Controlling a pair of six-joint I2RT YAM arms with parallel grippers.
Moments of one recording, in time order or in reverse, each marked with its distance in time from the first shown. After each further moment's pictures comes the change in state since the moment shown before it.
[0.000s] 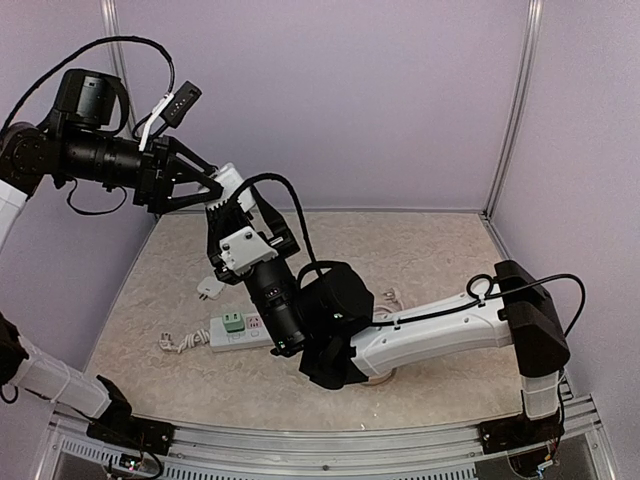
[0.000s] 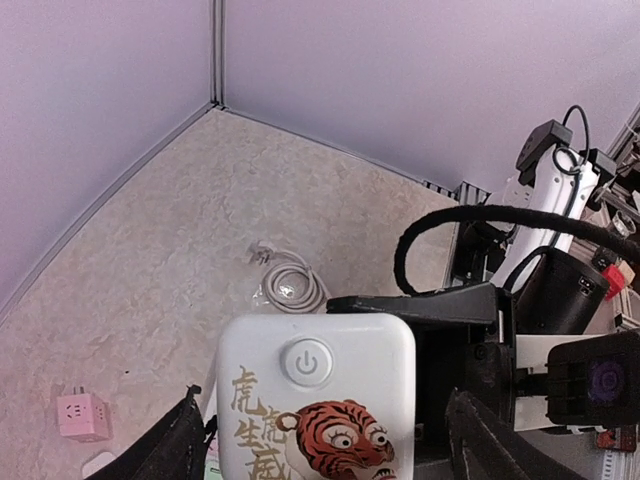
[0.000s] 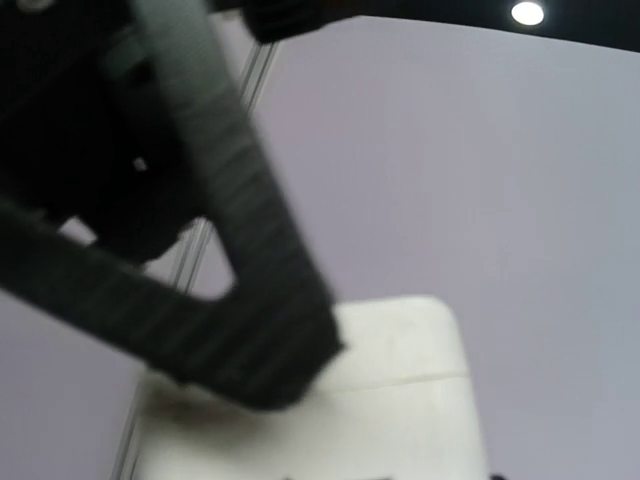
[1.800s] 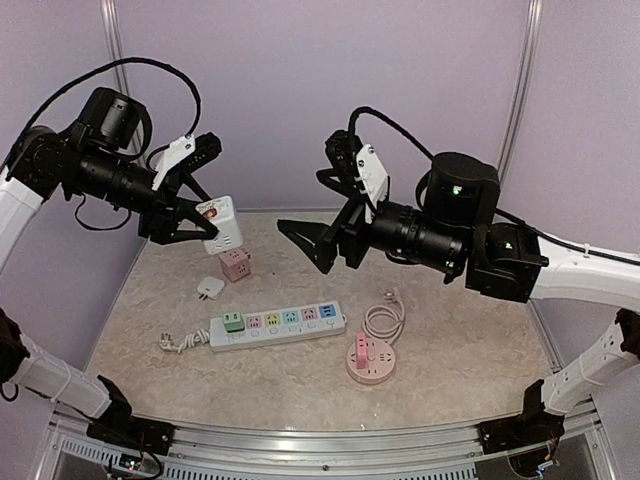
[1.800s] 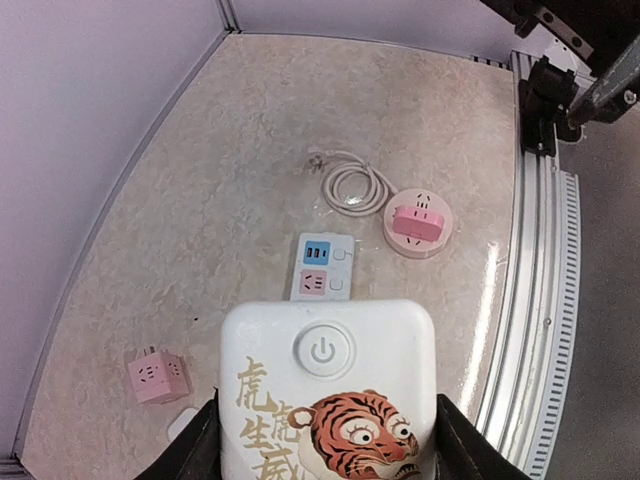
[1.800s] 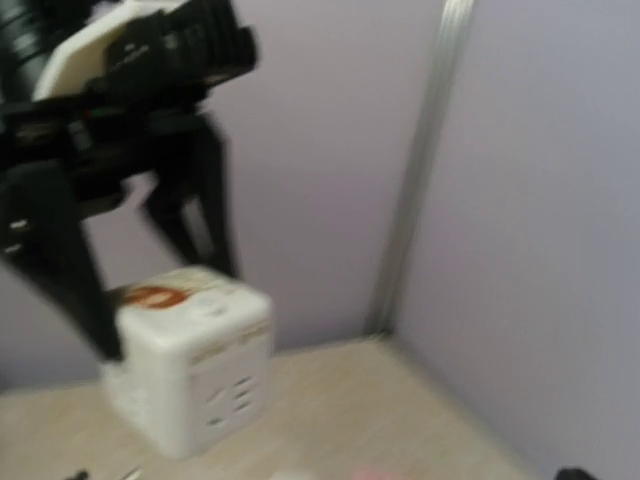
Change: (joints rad) left arm -0.008 0.002 -0.076 -0.126 -0.161 0.340; right arm -0.203 -0.699 -0.283 -1.103 -0.521 0.664
